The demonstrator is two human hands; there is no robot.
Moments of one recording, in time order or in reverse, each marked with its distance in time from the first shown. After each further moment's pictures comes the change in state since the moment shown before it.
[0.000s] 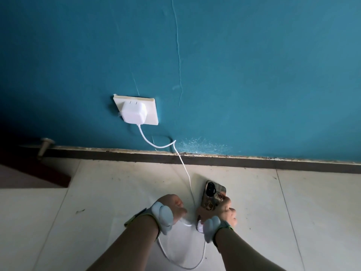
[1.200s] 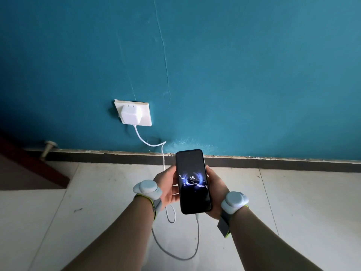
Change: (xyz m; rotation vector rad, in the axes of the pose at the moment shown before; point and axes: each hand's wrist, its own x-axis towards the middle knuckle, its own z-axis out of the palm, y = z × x) left_hand -0.032 0.048 -0.018 -1.179 -0.064 0.009; right_hand -0.044 -0.030 -0.098 1.271 -1.120 -0.187
